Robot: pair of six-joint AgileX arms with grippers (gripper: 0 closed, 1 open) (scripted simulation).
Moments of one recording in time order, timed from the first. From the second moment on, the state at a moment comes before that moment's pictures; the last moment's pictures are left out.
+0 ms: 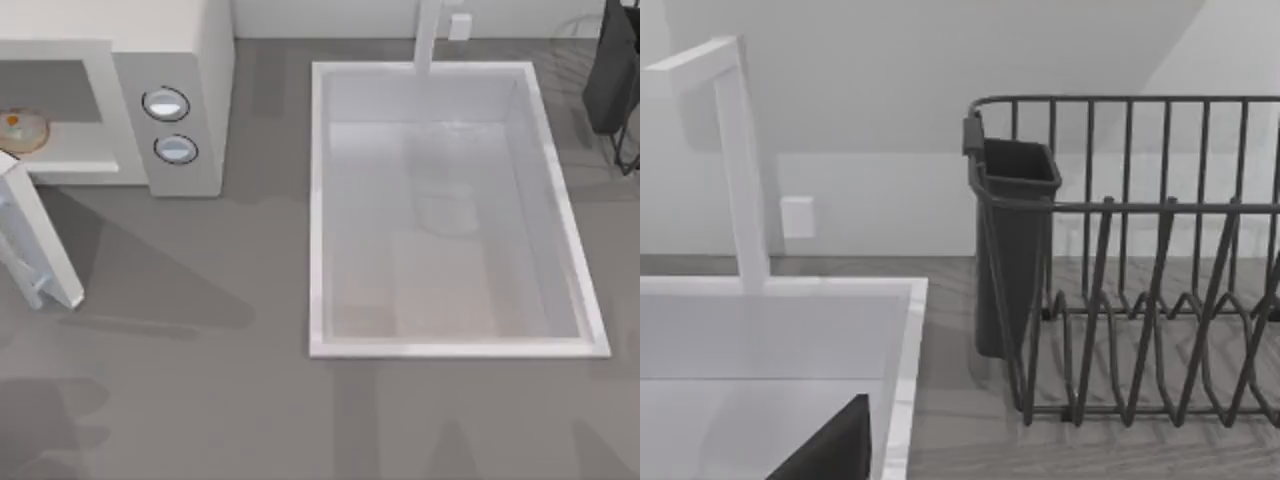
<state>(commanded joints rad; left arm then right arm) 0.59 1.27 0.48 -0.10 0.42 0.47 0.00 0.00 0.00 0.00 0.00 0.00</state>
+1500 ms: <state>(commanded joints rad) 0.07 1.08 0.36 -0.07 0.08 0.06 0.00 0.00 0.00 0.00 0.00 0.00</state>
